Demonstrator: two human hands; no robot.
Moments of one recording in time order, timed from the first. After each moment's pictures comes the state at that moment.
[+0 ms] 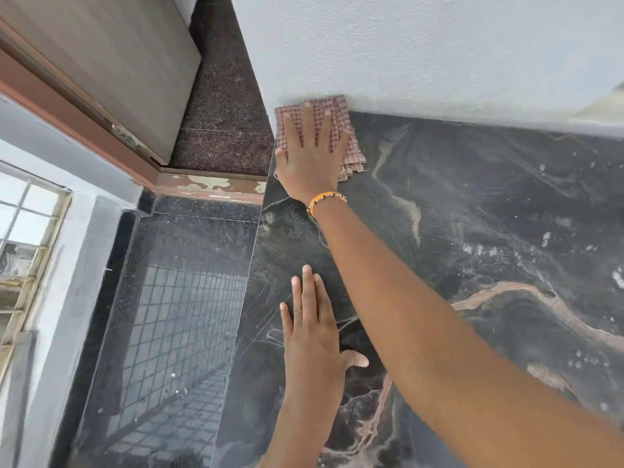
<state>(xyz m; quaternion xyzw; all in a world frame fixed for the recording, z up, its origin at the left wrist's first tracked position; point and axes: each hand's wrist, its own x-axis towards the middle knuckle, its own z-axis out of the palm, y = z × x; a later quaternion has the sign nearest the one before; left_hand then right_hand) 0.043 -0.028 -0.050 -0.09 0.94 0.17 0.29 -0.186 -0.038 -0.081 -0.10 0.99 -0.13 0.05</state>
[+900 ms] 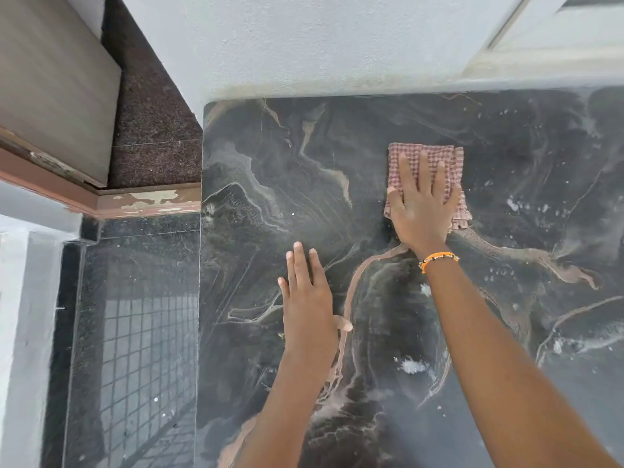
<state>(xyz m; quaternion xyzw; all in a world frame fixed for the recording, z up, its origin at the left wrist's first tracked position) 0.043 0.015 -0.050 0.01 0.95 0.18 0.27 -0.068 0.200 -0.090 0.14 0.98 -0.11 0.03</state>
